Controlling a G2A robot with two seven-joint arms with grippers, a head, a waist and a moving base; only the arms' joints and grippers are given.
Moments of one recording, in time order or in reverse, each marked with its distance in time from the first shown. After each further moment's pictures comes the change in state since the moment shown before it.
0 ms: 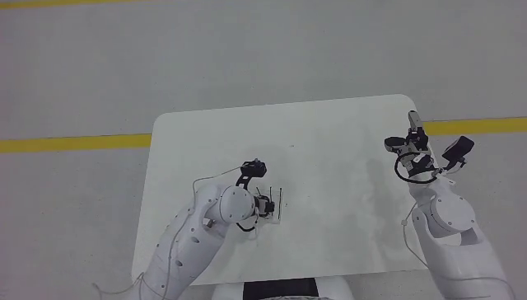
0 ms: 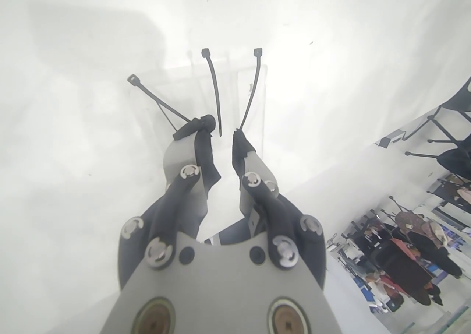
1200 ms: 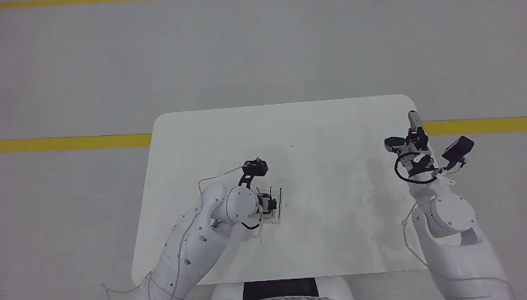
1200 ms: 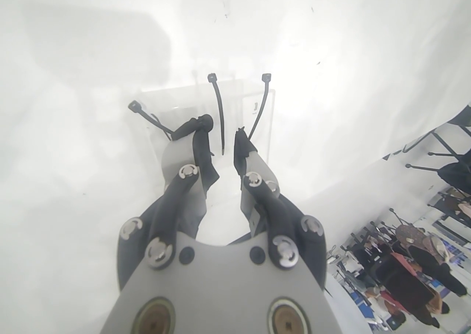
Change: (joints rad) left arm -0.002 -0.047 -0.001 0.066 0.042 0.000 0.055; right arm 0.000 0.000 0.000 0.000 0.000 0.000 0.000
